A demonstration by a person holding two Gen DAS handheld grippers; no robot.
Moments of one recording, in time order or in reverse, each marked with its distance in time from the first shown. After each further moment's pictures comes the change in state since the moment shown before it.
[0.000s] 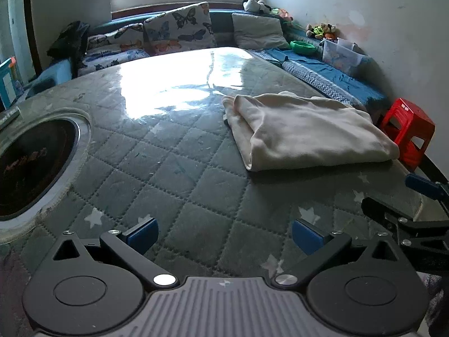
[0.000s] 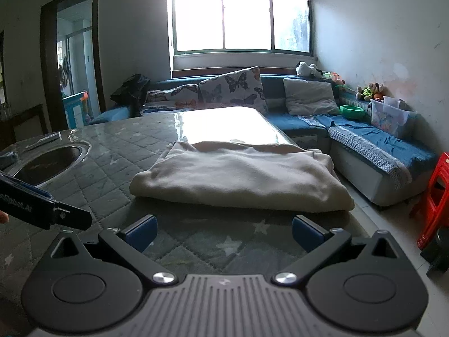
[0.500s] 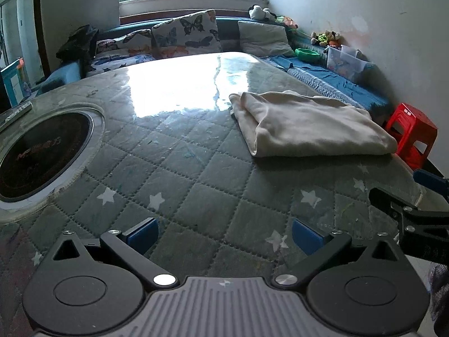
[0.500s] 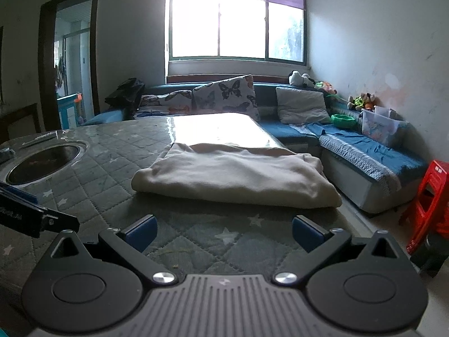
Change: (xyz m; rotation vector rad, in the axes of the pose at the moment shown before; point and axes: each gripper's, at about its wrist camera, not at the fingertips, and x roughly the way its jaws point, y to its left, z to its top) left arm -0.016 0.002 -0.025 -0.019 -0.036 0.015; right arm -0.017 0.010 -0.010 -0.027 -0.031 -0.052
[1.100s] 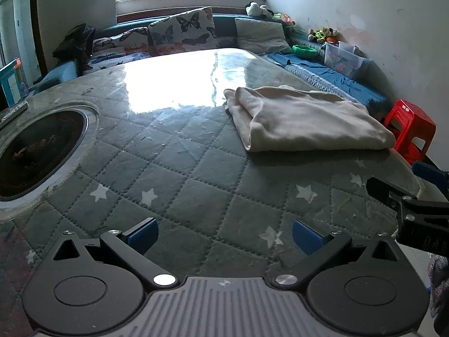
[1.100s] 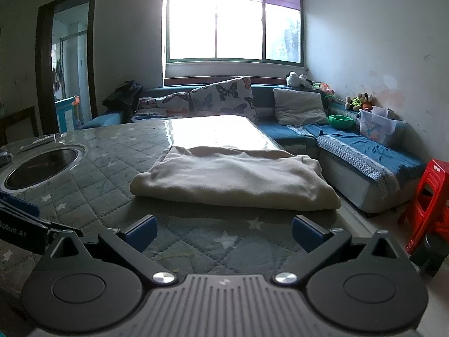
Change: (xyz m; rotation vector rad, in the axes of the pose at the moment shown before) left arm 0.005 -0.008 -0.003 0.014 0.017 -0.007; right arm 0.000 0.000 0.001 0.017 -0.009 -0.006
